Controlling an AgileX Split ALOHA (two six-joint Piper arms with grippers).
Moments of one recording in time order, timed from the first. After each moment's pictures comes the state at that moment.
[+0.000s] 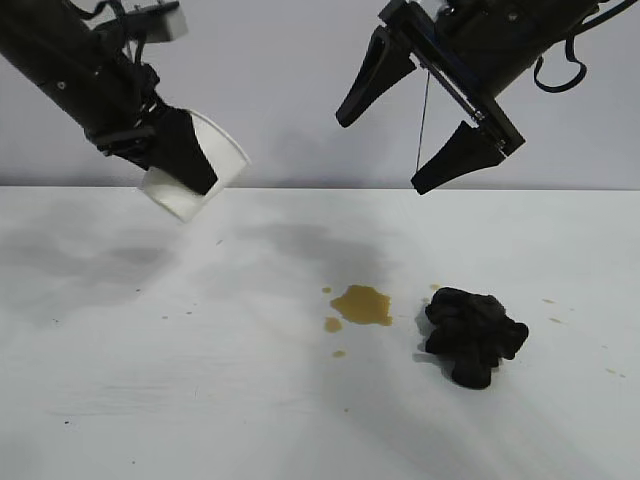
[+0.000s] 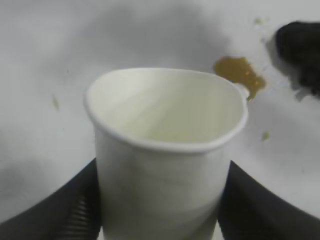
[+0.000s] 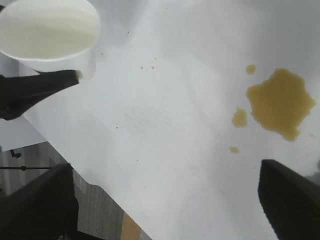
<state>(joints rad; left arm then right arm) -0.21 1.93 -1.39 -0.86 0.80 1.12 0.14 2.01 -1.64 0.77 1.21 -0.34</state>
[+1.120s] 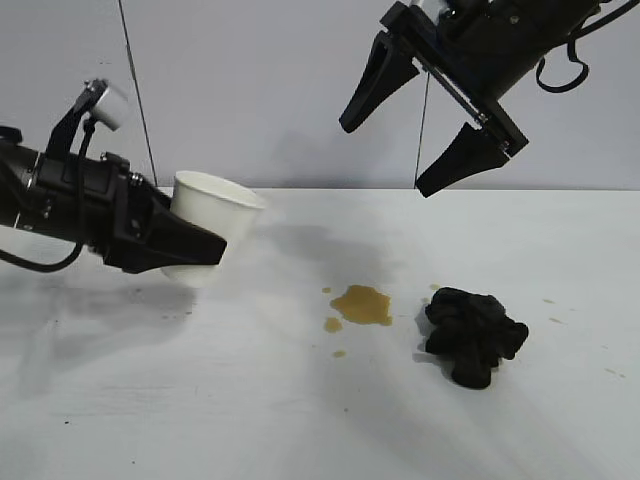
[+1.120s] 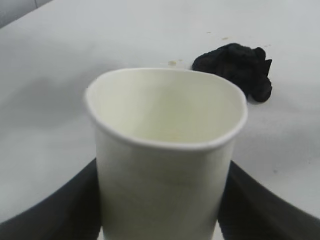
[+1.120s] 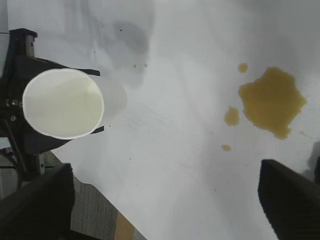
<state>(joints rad) -0.11 2.02 -0.92 -1.69 0.92 2.38 0.14 2.01 -1.64 0.74 1.21 -0.34</state>
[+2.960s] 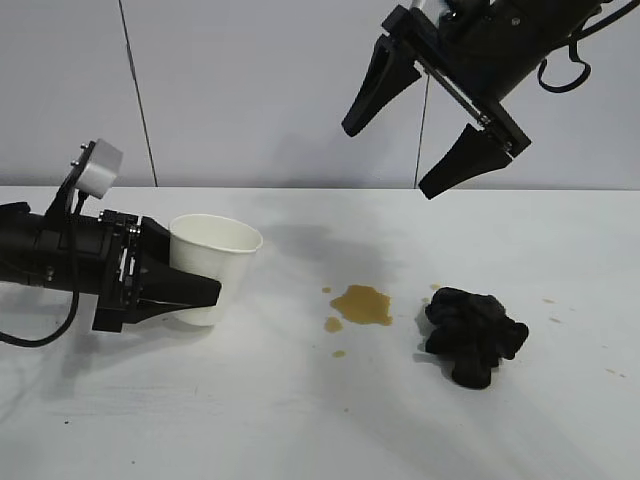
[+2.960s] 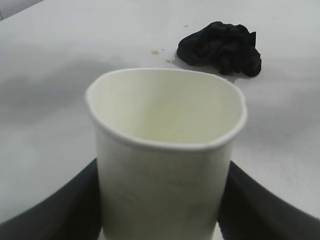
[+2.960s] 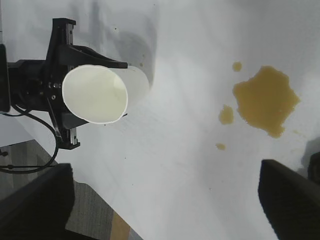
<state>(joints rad) -0.06 2.25 -1.02 -1.71 1.13 2.70 0.14 2.01 -1.64 0.73 1.21 -0.34</state>
